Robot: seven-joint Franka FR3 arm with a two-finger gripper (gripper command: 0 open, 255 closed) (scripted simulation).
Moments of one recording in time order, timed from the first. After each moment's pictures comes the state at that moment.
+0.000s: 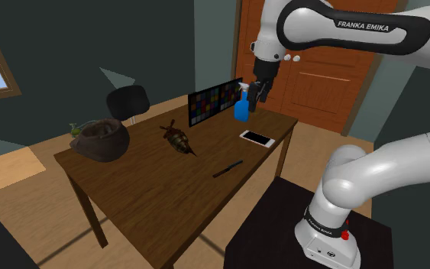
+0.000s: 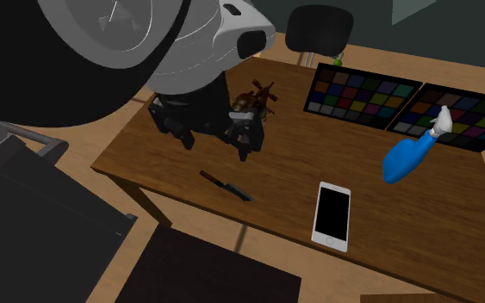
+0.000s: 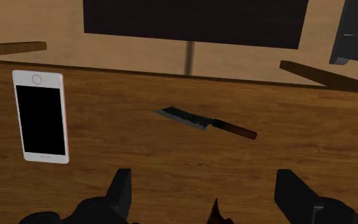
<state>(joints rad) 0.00 -0.81 0.05 -2.30 -0.03 1.59 -0.01</state>
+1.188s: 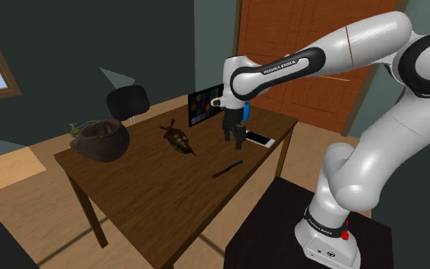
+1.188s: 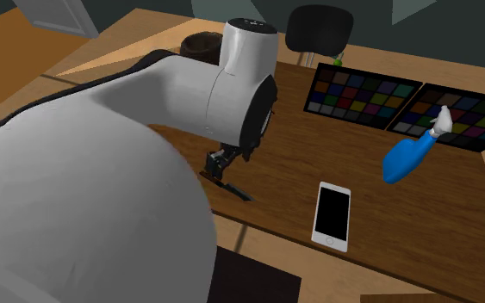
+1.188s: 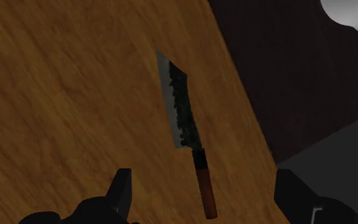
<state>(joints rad) 0.30 -0.39 -0.28 -2.44 -0.02 1.94 -1.03</state>
